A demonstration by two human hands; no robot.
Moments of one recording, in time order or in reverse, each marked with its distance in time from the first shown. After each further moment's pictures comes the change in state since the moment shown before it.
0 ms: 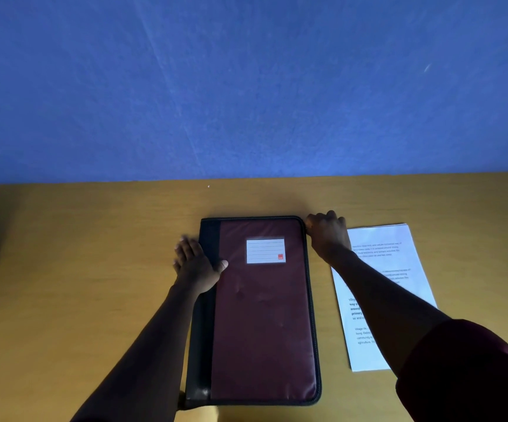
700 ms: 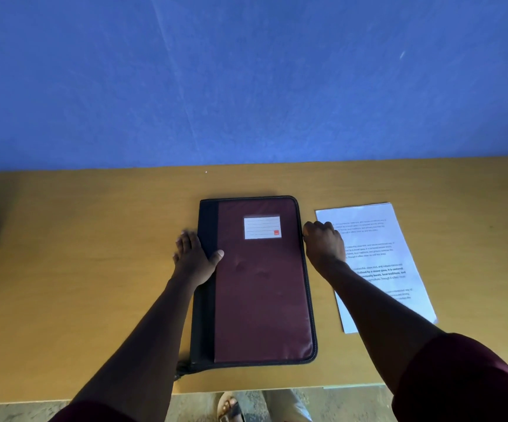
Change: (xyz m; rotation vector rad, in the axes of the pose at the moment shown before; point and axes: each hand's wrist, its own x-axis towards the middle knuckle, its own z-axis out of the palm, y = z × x) left_hand -0.030 -0.026 0.023 -0.059 0.056 0.108; right_hand -0.087 -0.019 0.004 -0.005 0.032 0.099
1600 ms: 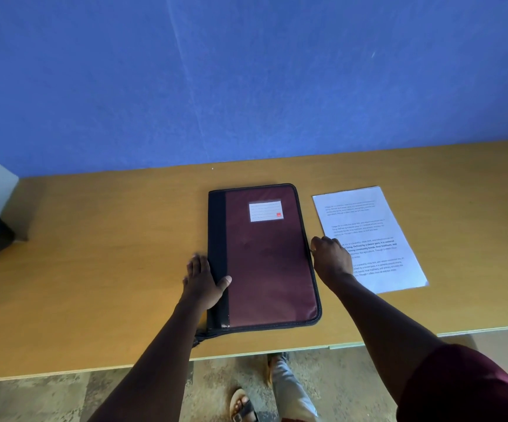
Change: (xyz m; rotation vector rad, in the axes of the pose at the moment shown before) left_hand -0.082 -0.055 0.041 0.078 -0.024 0.080; right_hand -0.103 -0.006 -0.002 0.069 -0.039 0.089
